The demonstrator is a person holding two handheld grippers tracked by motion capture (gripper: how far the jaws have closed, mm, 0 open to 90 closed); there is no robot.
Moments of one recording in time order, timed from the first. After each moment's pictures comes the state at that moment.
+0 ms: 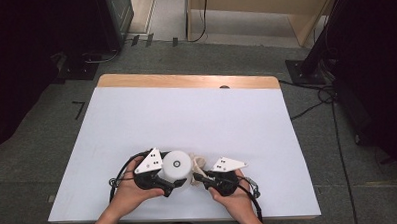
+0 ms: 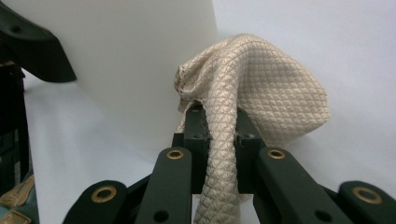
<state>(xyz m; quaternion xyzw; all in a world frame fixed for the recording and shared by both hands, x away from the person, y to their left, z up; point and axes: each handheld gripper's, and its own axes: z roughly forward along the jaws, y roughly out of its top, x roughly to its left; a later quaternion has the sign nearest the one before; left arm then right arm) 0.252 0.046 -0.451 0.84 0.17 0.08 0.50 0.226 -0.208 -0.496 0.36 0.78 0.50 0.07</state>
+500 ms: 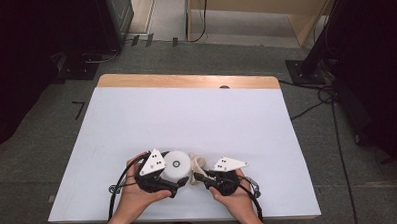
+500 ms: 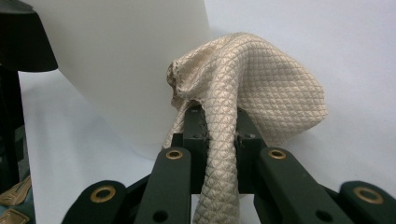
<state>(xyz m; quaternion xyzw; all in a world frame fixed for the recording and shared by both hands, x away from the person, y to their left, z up) 0.236 0.033 -0.440 0.83 0.27 0.11 0.47 0.226 -0.210 -0.495 0.37 0.78 0.50 0.06</state>
